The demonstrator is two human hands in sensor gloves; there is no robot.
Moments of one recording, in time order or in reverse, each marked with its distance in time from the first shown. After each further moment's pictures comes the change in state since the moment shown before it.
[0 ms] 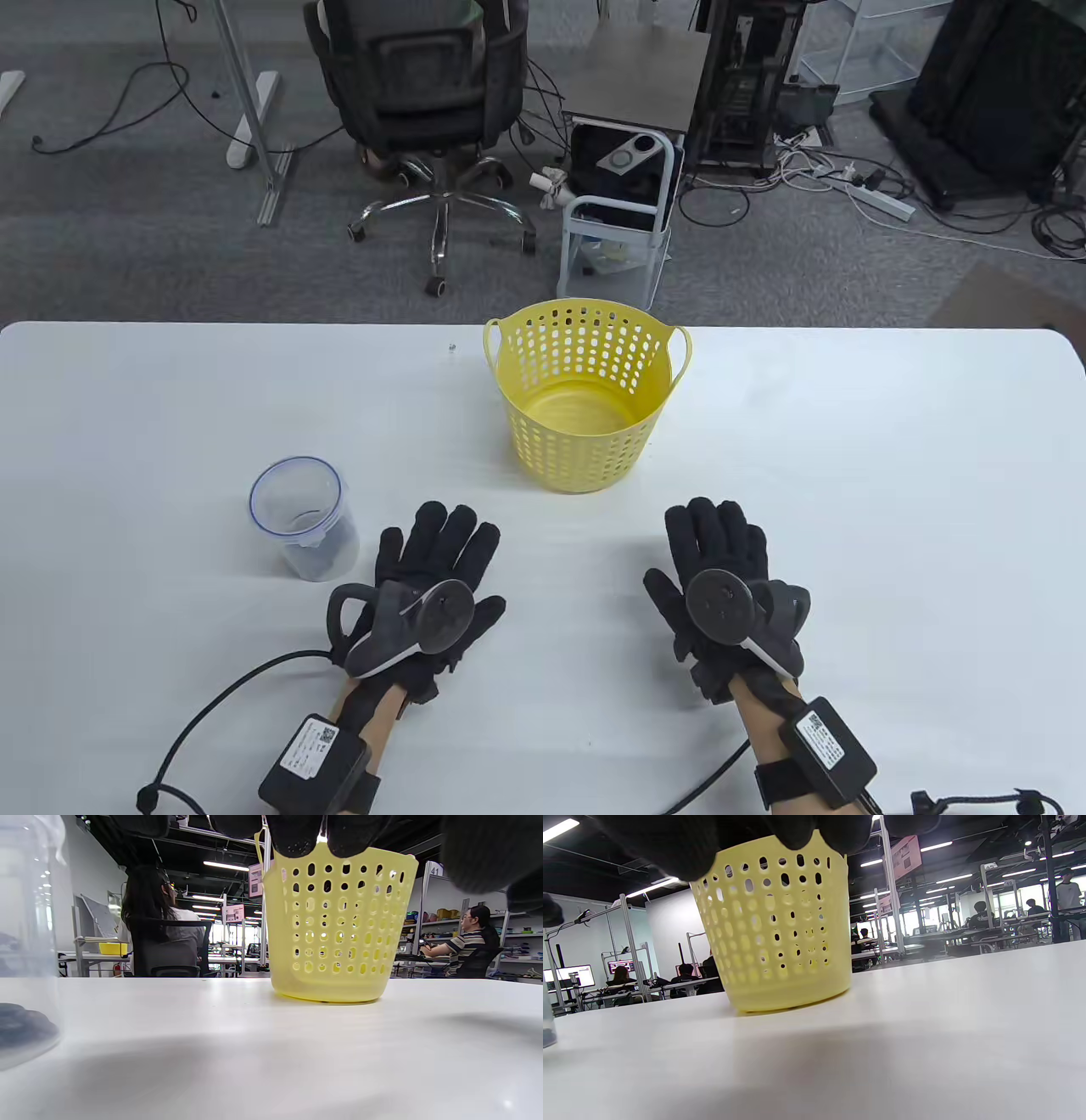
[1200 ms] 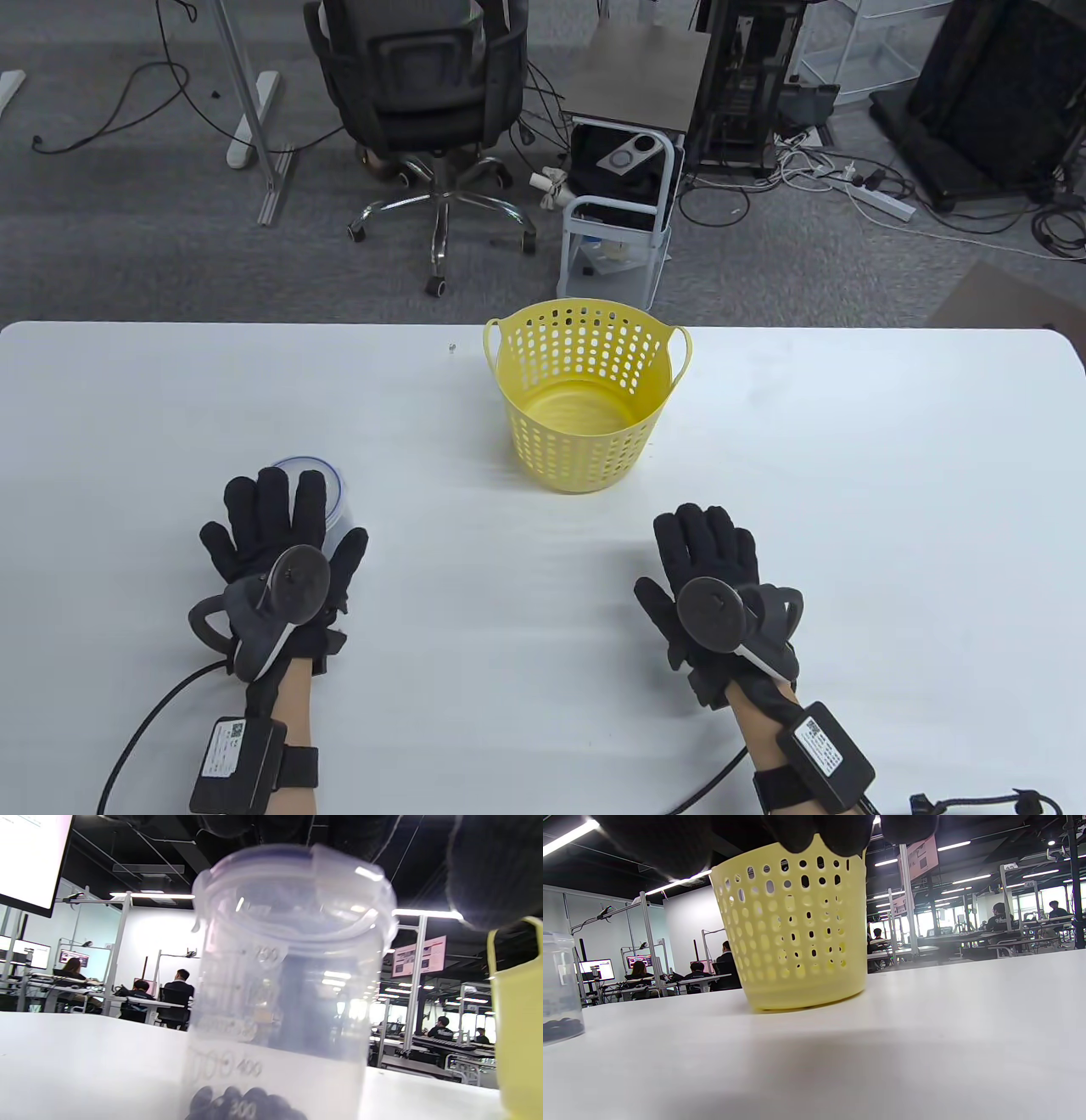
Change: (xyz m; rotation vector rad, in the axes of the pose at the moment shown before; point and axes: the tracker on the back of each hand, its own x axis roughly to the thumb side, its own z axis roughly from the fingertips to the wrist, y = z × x) left_hand -0.122 0.021 0.027 0.279 0.540 0.004; right_hand 0.008 0.001 0.003 -0.001 -0.051 0.006
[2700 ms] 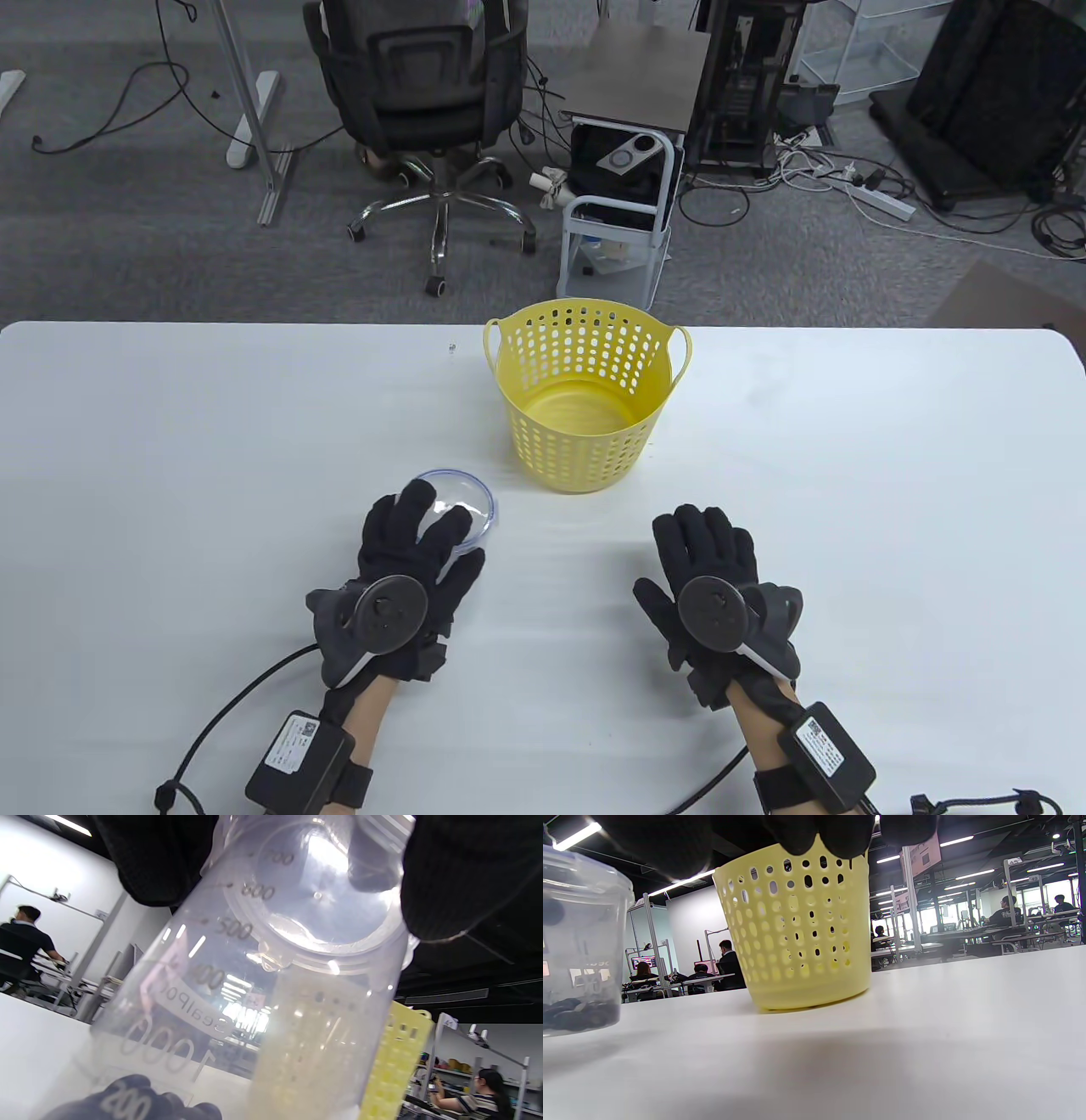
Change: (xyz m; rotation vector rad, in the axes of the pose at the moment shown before) left_hand 0.109 0.006 0.042 0.003 -0.374 0.408; right_hand 0.000 -0.002 0.000 0.009 -0.006 -0.017
